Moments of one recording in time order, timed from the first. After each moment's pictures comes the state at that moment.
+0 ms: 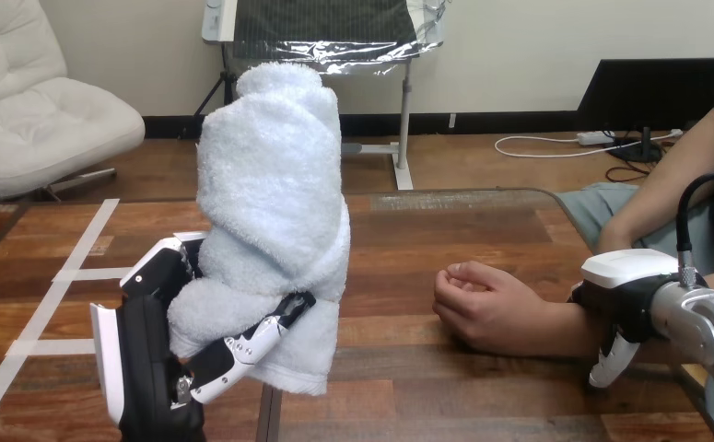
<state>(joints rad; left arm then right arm) 0.23 -0.06 -0.02 0.18 0.28 -0.87 0.37 -0.39 -0.74 0.38 0.26 -0.91 0.14 0.63</state>
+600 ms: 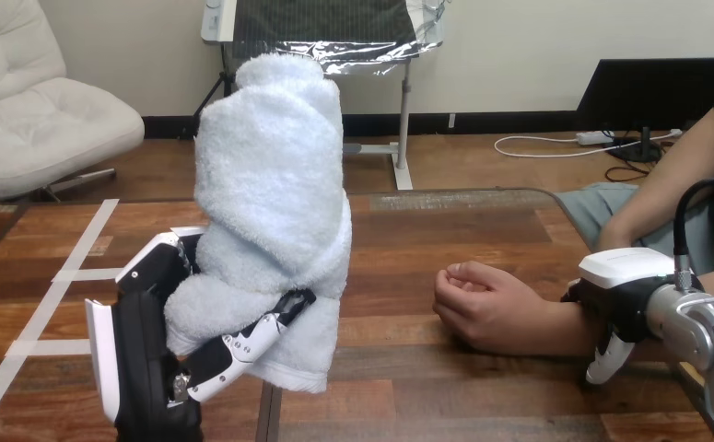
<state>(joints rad) 0.24 -0.06 -0.02 0.14 0.28 -0.87 0.36 -0.40 -0.72 0.39 0.31 -0.91 0.14 0.56</state>
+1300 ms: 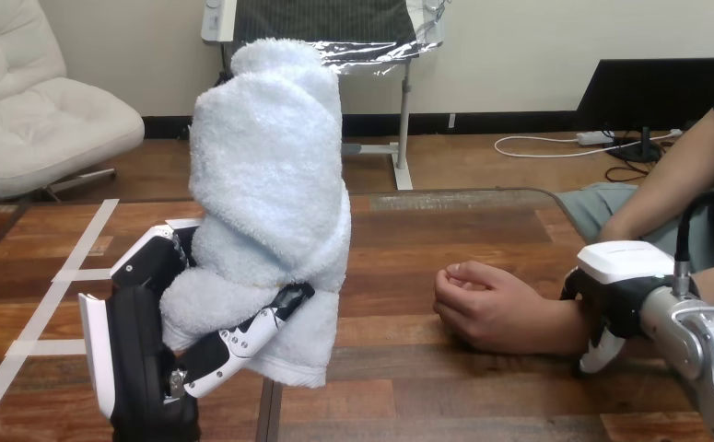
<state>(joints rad) 0.24 -0.06 -0.02 0.11 0.27 -0.86 0.35 -0.40 -0.67 0.39 0.40 -0.88 0.14 0.38</state>
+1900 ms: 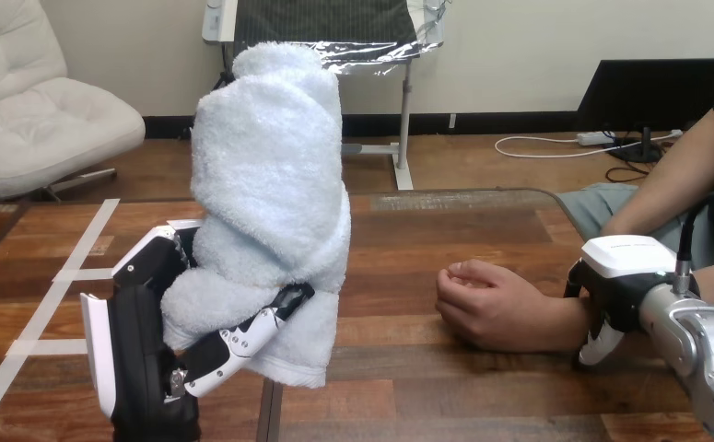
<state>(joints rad) 0.24 -0.06 -0.02 0.11 0.27 -0.85 0.35 -0.44 -0.64 0.39 0.49 -0.87 0.16 0.32</state>
